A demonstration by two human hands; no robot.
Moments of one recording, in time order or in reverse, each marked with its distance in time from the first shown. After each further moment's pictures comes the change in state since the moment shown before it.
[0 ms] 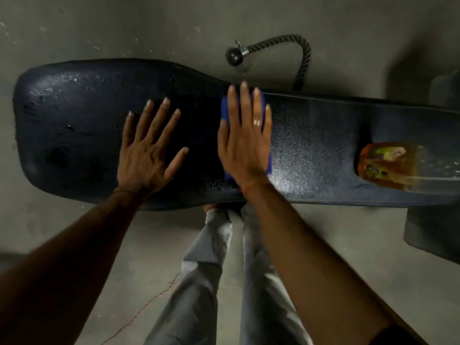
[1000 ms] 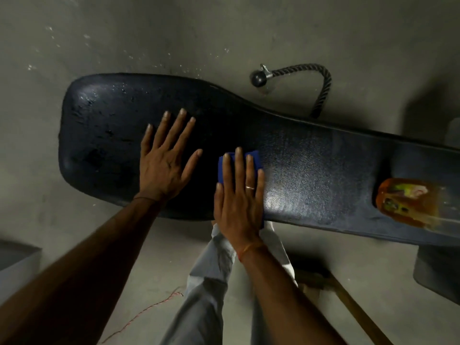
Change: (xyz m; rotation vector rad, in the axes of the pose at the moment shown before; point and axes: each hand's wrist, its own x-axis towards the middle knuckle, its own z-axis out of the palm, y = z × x) left_hand -0.003 -0.021 0.002 -0.094 0.046 -0.160; right_hand -0.091 -0.046 0.019 0.001 -0.072 -0.101
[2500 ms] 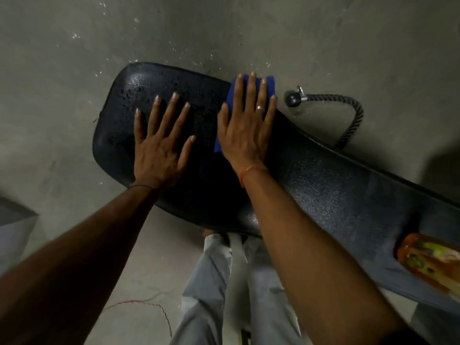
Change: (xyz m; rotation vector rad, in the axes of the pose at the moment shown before) left_hand -0.006 -0.062 -0.007 0.017 0.062 -0.265; right_hand 0.176 -0.074 -0.015 0.006 0.093 -0.106
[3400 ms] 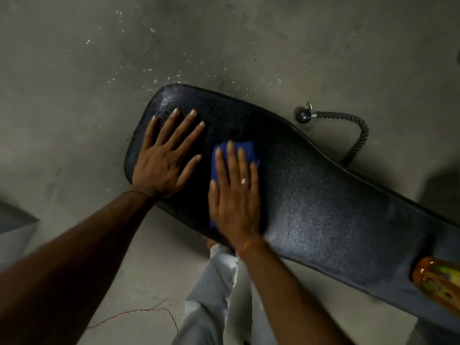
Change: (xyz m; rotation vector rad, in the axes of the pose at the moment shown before) left_hand 0.012 -0.078 -0.009 0.019 -0.042 0.215; right_hand -0.100 -0.059 0.010 -0.033 -0.130 -0.243
